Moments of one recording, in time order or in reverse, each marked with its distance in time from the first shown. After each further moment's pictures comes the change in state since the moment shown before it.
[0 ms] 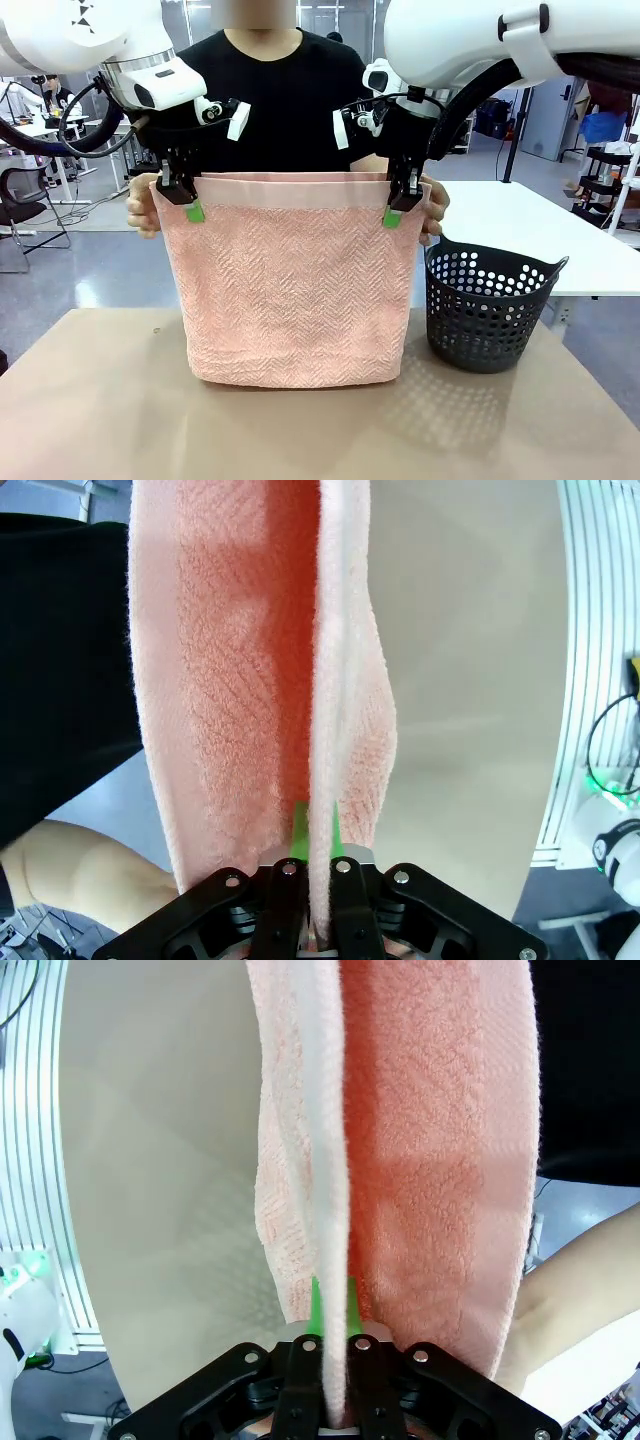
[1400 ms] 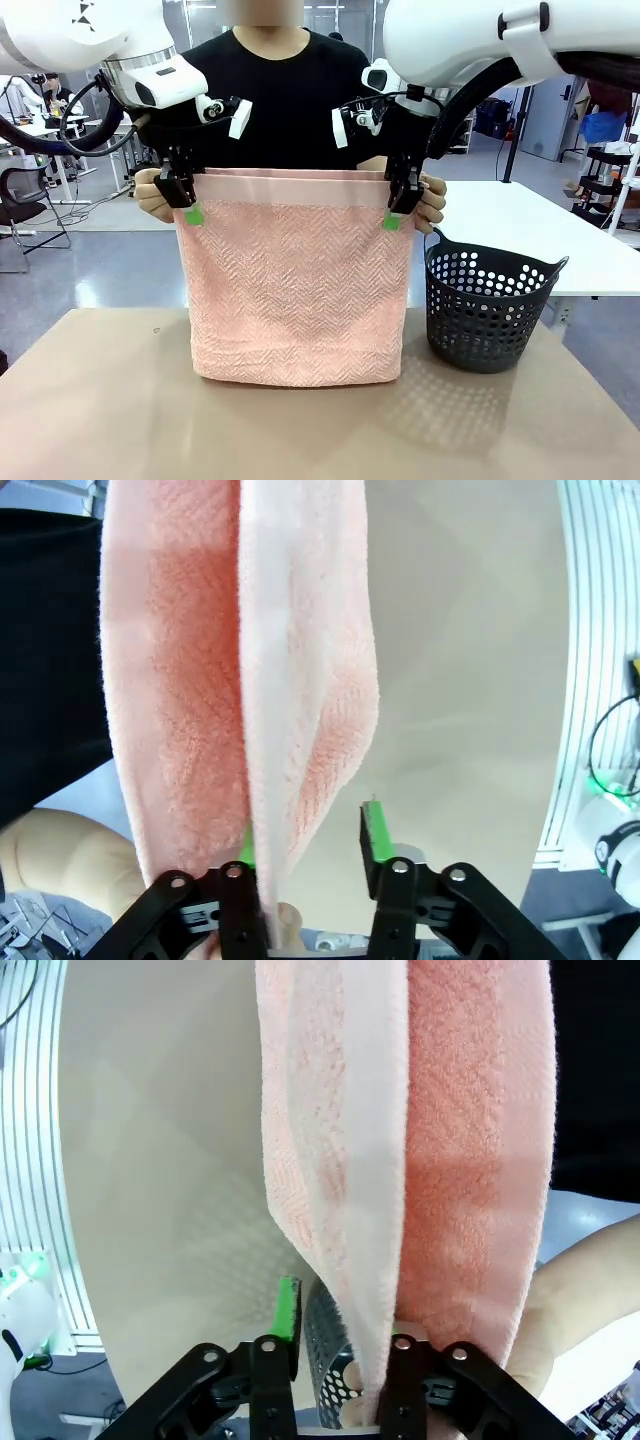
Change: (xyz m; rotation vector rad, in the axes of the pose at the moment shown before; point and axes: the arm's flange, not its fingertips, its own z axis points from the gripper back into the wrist) left arm 0.003 -0.001 0.004 0.012 -0.005 -0.006; right arm 0.001 0.000 0.003 -0.009 -0.004 0.002
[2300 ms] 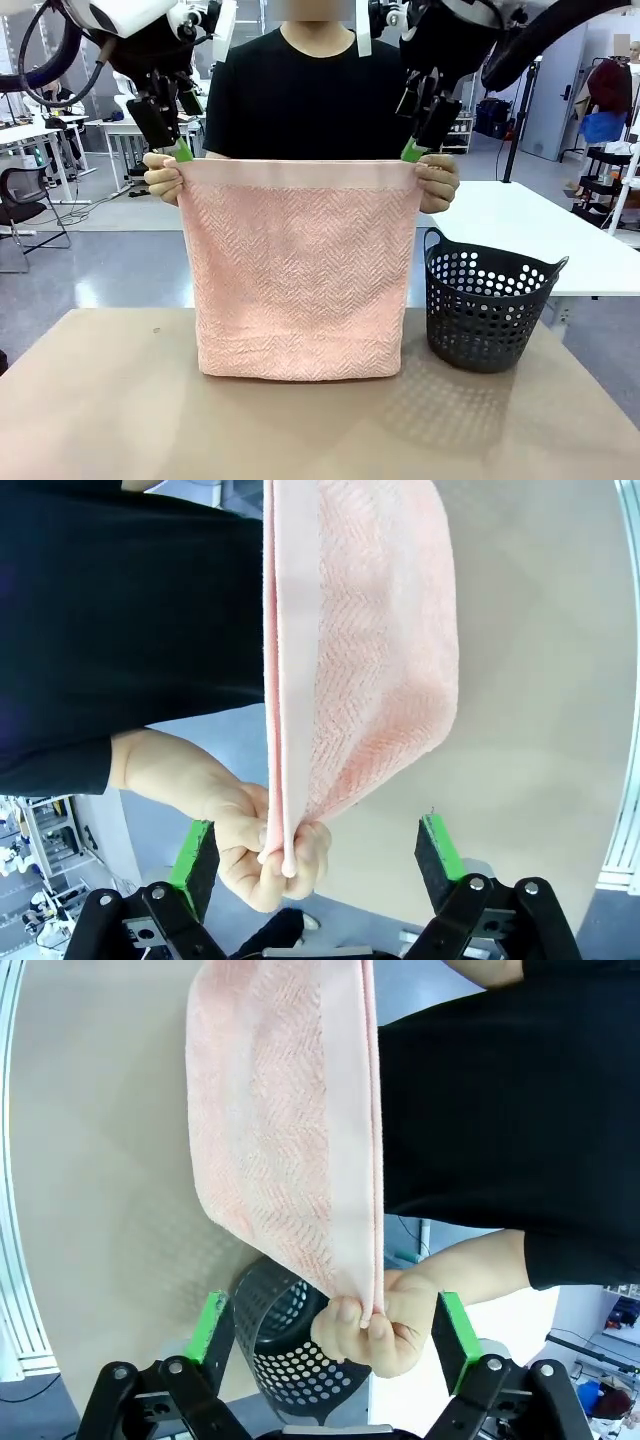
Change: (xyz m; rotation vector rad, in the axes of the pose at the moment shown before) left arm 0.012 -0.035 0.092 0.331 -0.048 -0.056; right arm -0.004 0.036 0.107 -0.297 -0.089 0.028
